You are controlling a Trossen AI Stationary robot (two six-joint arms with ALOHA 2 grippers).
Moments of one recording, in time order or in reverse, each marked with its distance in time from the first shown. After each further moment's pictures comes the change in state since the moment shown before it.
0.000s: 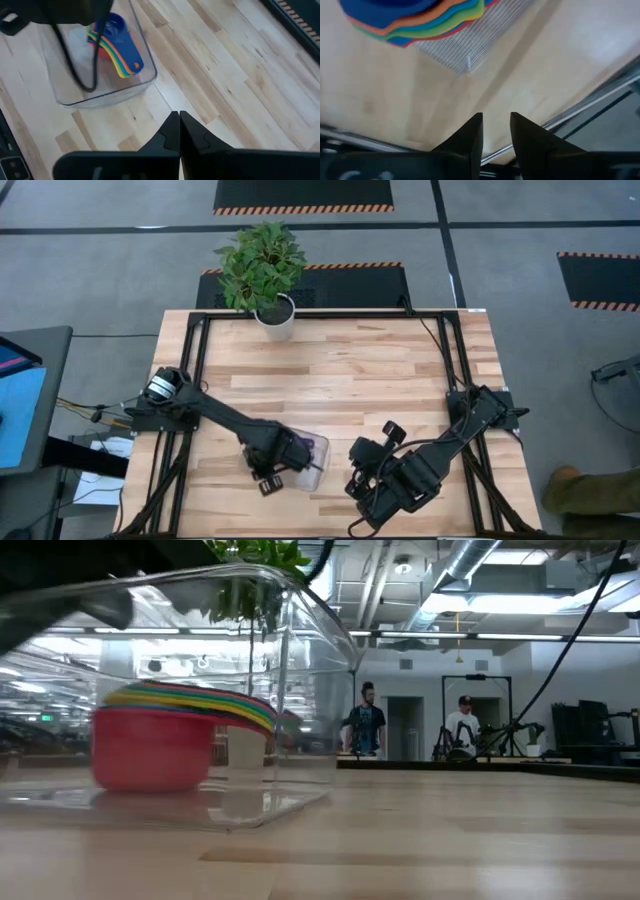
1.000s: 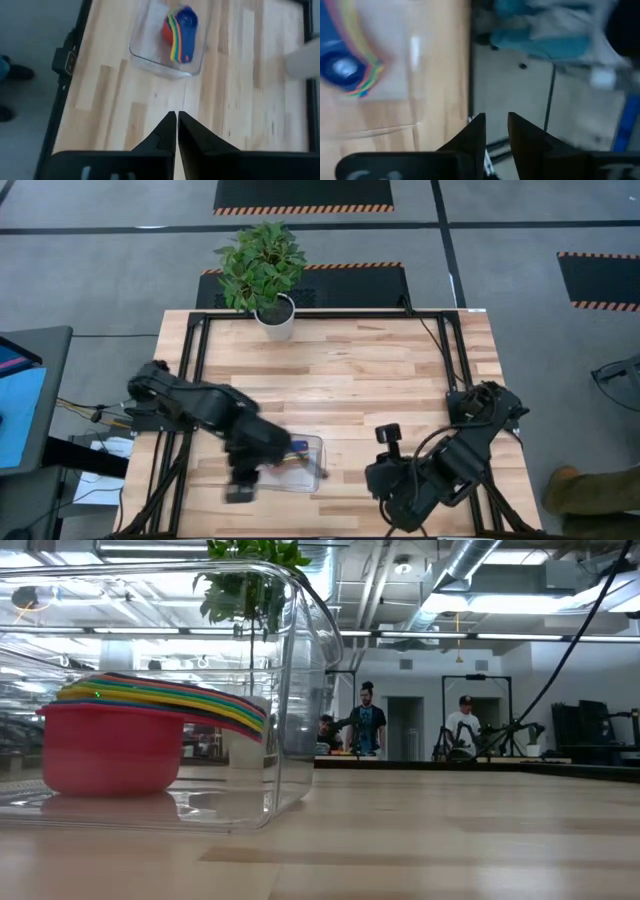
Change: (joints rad) left arm -0.043 -0.093 0.647 -0.247 0.090 0.244; right arm 0.051 -0.074 0.159 0.004 -0.185 -0.795
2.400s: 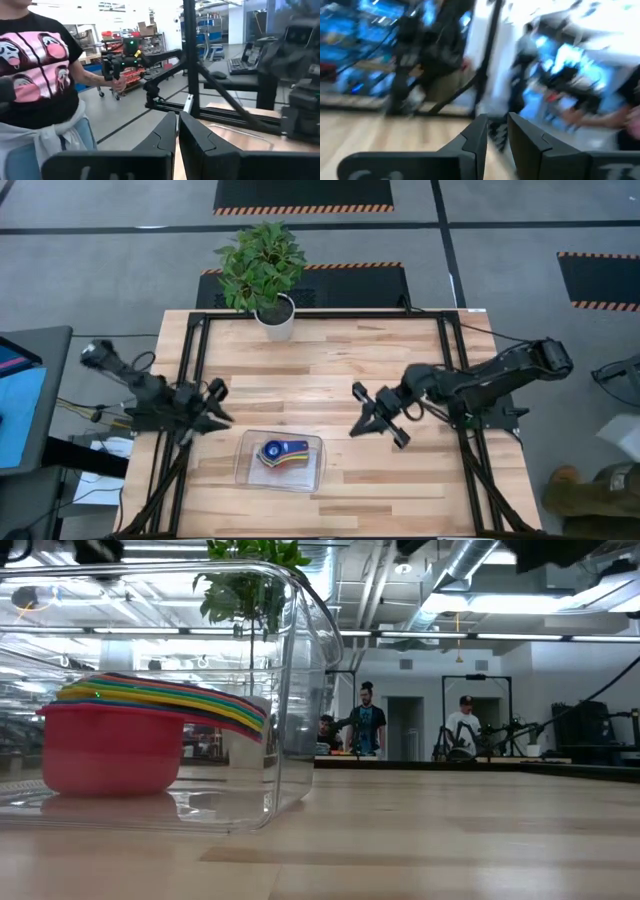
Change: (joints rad) left arm -0.111 -1.543 -1.928 1.811 -0.654 0.407; right arm -0.585 -0.666 -1.634 2.275 -1.024 -0.221
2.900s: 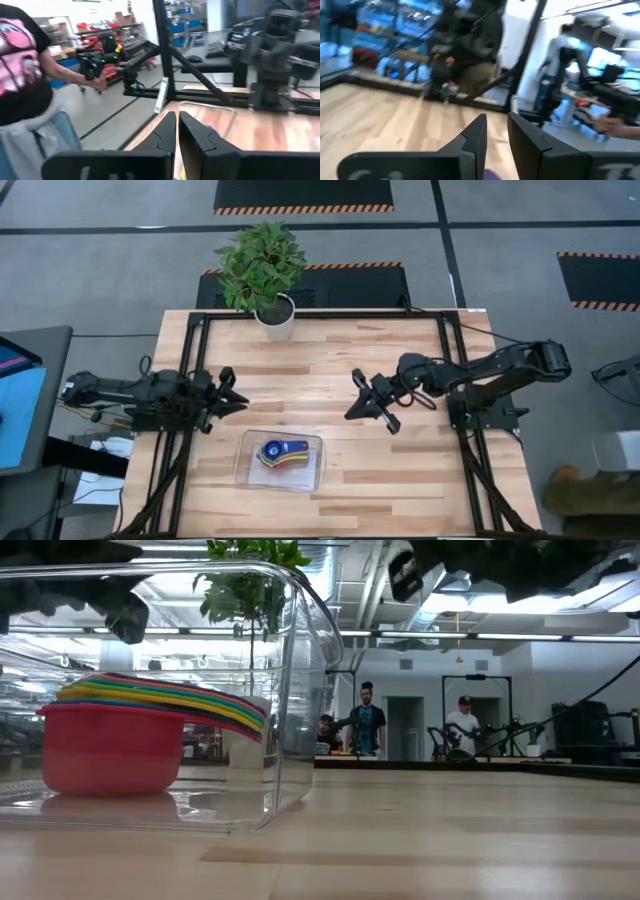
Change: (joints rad) left arm 0.488 -0.086 -0.148 -0.009 0.313 -0.105; right arm -0.151 0.020 -0.058 0.004 -0.046 -0.001
